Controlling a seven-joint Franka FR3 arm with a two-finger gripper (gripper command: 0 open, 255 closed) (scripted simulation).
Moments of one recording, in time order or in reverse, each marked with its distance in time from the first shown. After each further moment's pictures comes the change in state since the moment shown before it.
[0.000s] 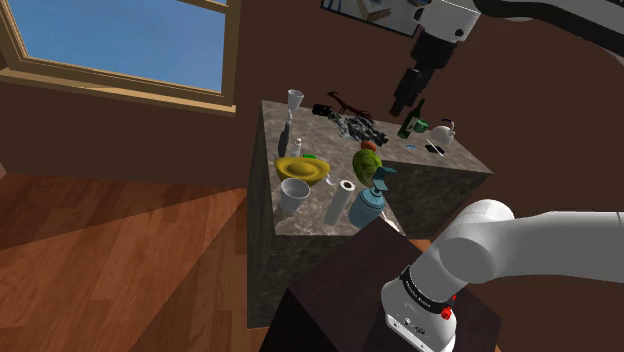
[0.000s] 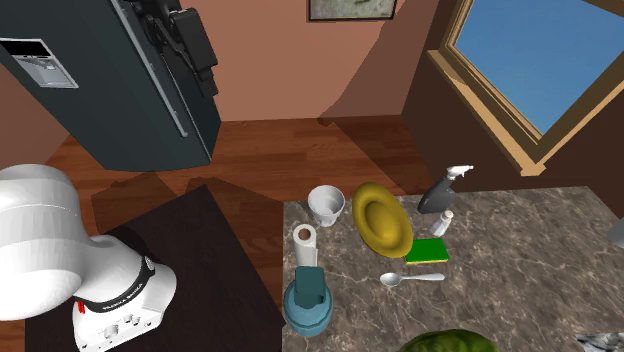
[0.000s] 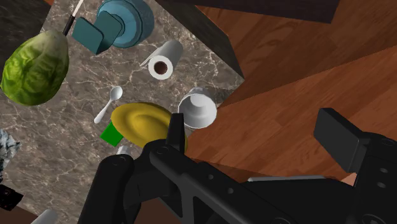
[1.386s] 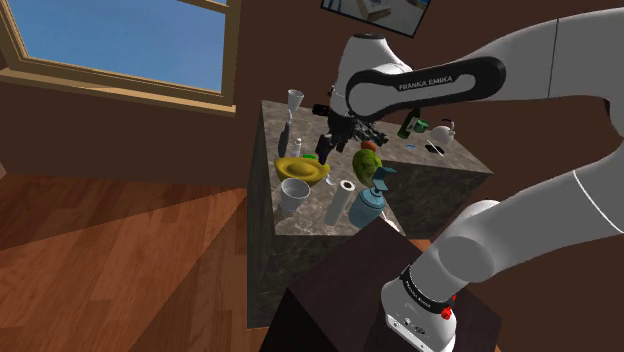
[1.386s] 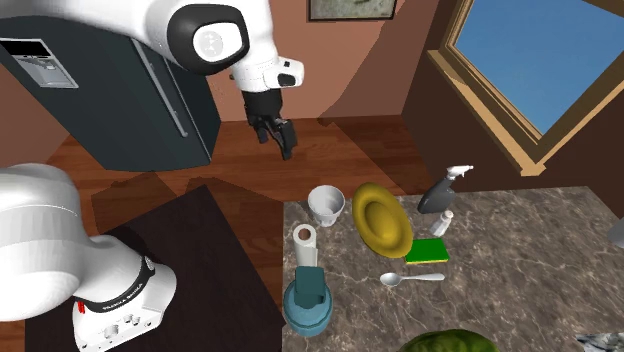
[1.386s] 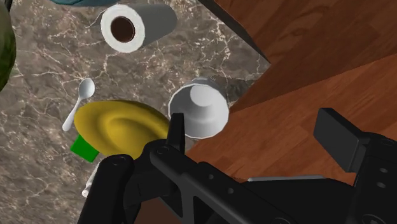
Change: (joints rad) arm -0.025 0.430 0.095 -0.251 -0.047 0.648 0.165
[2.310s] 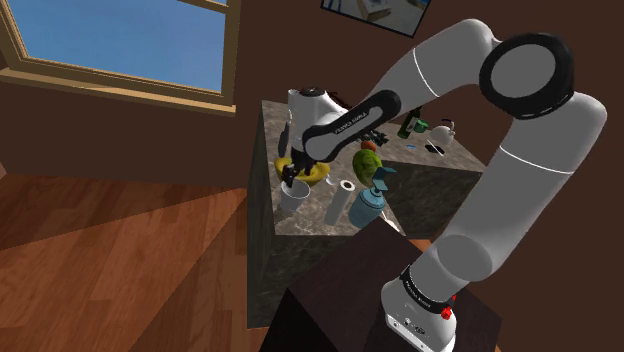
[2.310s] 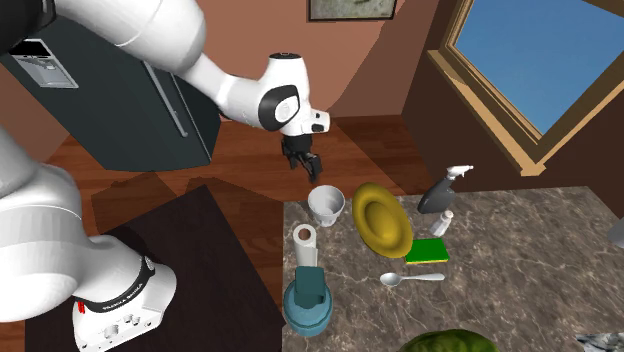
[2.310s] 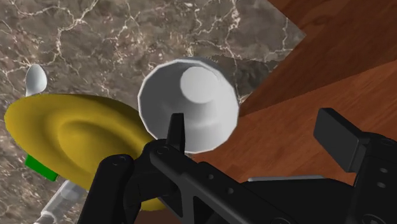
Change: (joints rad) arm -0.022 0.546 0.028 0.147 -0.218 0.350 0.242
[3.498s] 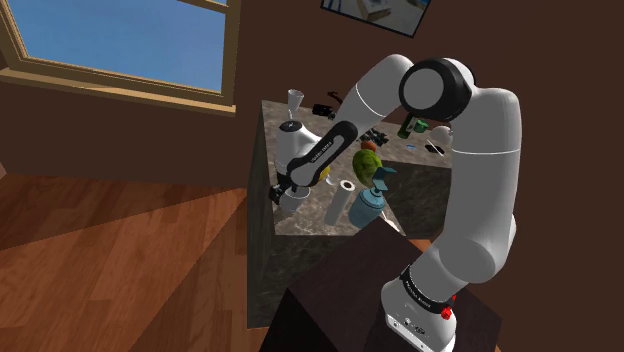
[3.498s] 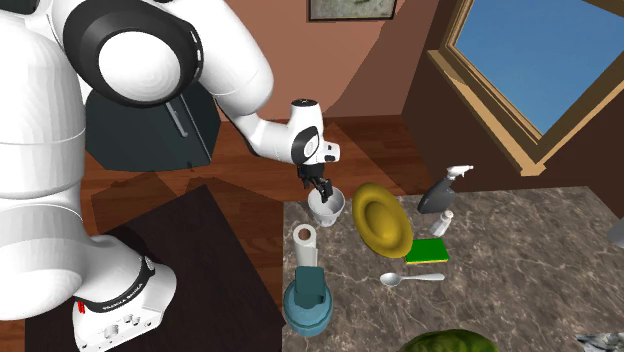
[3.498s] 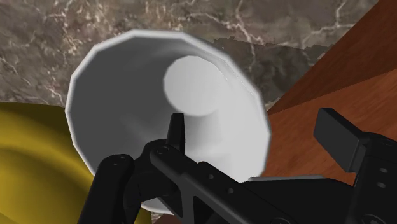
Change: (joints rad) arm 0.054 0.398 -0.093 0.203 -0.161 0.170 0.145
